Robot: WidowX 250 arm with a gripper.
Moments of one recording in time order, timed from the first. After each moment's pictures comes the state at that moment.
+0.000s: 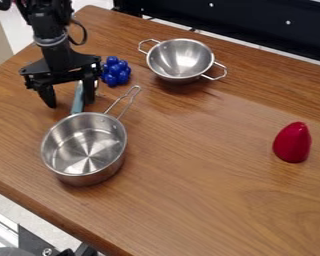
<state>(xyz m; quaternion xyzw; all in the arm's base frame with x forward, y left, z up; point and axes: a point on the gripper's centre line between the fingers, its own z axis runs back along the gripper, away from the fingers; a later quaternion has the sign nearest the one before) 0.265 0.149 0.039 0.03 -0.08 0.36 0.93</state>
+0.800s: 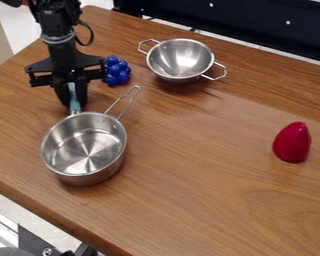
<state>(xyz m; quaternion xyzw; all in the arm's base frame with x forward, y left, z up) 0.265 0.157 0.034 0.04 -0.05 0.36 0.93</state>
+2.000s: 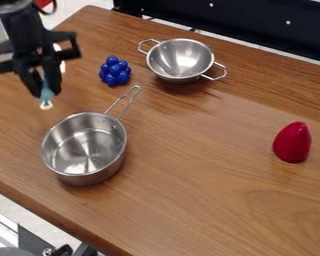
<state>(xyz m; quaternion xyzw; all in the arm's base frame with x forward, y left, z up) 0.220 0.125 0.096 -0.02 -0.03 0.34 0.94</state>
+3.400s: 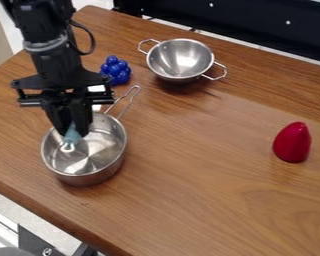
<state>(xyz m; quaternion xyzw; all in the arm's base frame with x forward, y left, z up) 0.200 0.069 0.079 -0.02 -0.02 0.24 0.97</state>
